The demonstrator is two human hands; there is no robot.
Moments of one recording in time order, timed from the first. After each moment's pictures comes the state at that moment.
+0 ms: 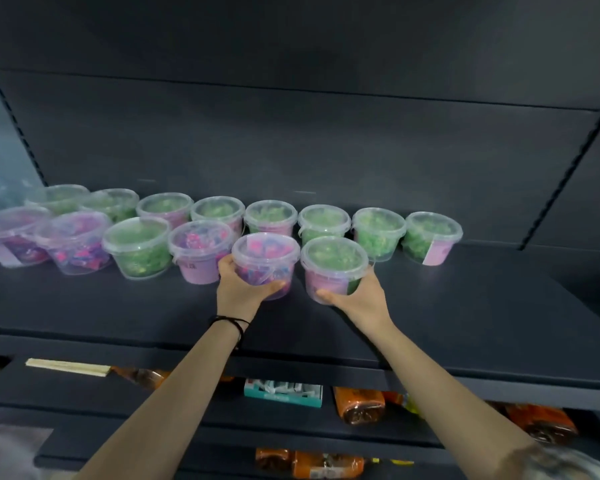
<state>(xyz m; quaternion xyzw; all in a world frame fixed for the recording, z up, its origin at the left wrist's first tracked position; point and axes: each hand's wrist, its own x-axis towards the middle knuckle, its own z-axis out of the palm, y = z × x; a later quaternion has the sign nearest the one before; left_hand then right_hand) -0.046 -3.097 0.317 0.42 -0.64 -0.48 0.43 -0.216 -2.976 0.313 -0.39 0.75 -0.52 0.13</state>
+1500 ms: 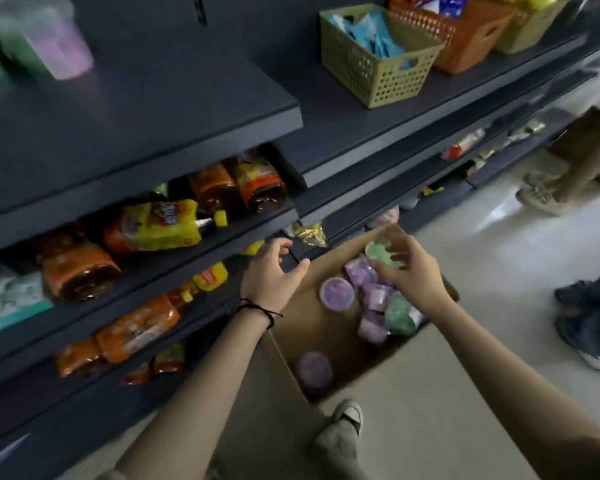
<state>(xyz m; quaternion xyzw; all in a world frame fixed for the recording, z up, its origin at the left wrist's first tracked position) -0.245 -2.652 0.156 0.19 -0.88 -0.43 0.04 -0.314 -2.423 0.164 -0.06 0.91 -0.41 0.07</state>
